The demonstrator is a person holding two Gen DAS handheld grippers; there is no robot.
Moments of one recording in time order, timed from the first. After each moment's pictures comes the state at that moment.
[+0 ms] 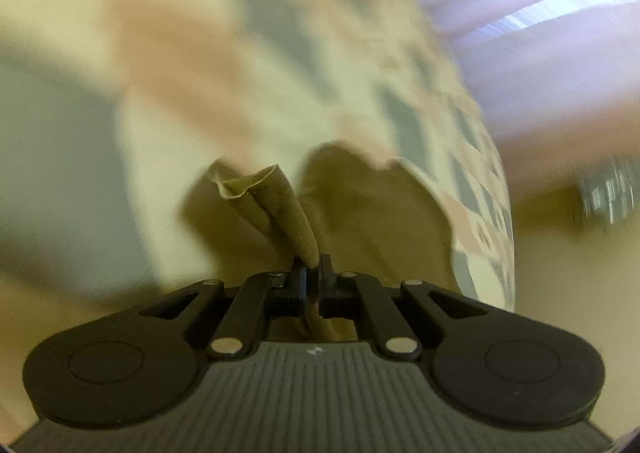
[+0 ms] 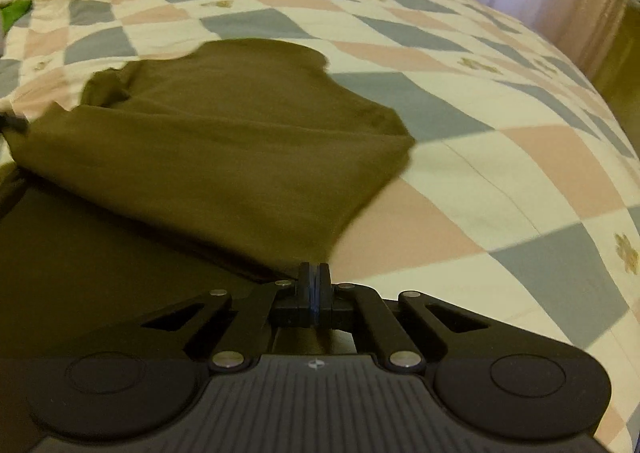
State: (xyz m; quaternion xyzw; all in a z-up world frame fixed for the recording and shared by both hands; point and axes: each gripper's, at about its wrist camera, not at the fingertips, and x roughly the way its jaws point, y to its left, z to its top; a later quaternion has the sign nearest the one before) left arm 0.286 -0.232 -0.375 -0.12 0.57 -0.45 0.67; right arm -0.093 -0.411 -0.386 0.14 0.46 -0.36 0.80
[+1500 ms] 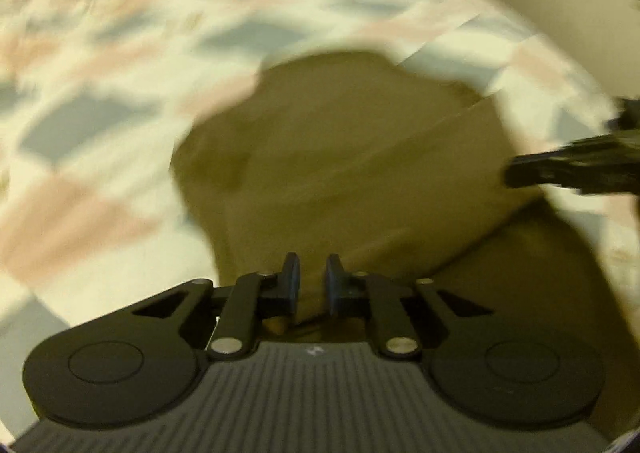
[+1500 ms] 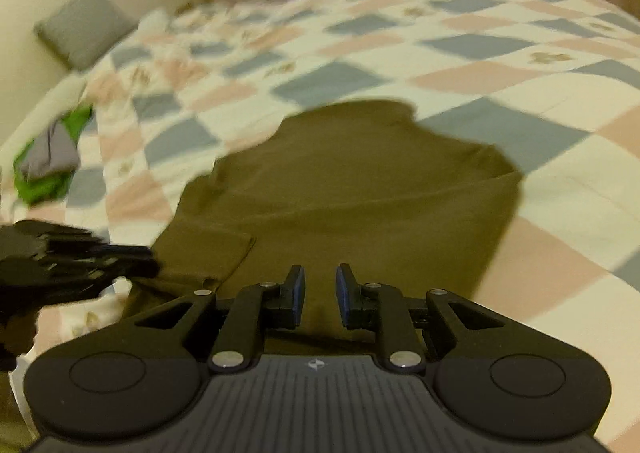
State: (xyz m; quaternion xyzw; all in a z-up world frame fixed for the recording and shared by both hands) left arm 0.178 -0.325 -0.394 0.28 0.41 -0.58 0.65; right arm -0.052 -0.433 -0.373 0.28 0.38 -0.24 0.85
